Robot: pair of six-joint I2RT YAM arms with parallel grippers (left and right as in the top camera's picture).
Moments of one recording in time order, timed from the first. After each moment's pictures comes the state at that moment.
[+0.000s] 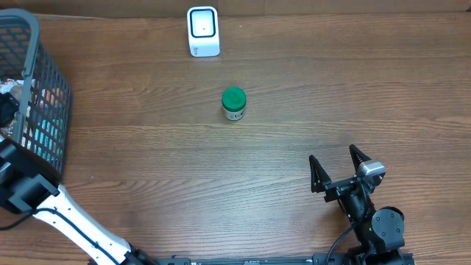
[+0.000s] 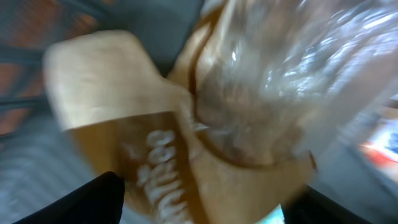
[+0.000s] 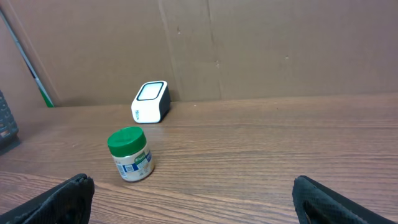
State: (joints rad) left arm 0.75 2.48 2.39 -1.28 -0.09 -0.06; right arm 0.23 0.01 0.02 -0.03 -0.07 0.17
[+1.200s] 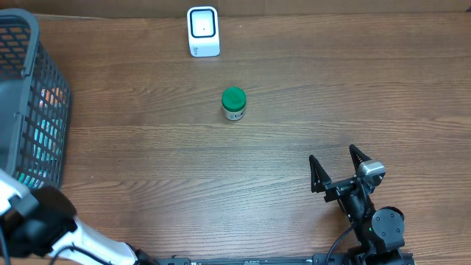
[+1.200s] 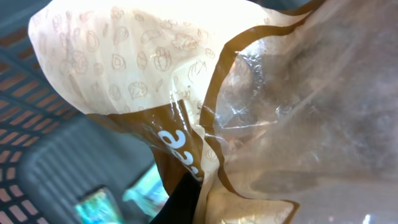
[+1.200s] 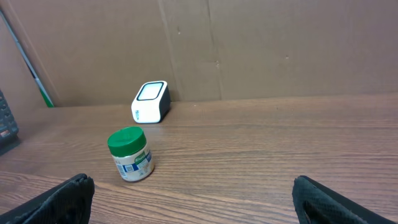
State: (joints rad) left arm 0.73 1.96 2.38 -1.31 0.11 -0.26; right arm 0.23 0.01 0.02 -0.03 -0.07 0.17
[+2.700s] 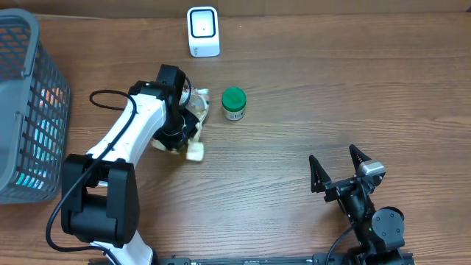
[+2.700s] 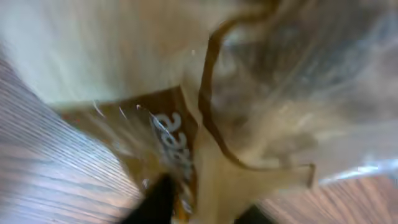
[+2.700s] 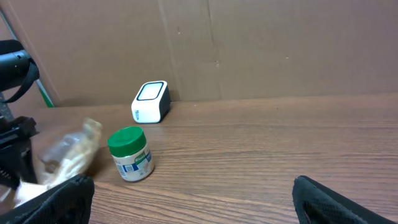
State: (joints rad) left arm -0.20 1.84 1.30 -0.98 0.14 -1.03; right arm 0.23 0.01 0.02 -0.03 -0.07 0.17
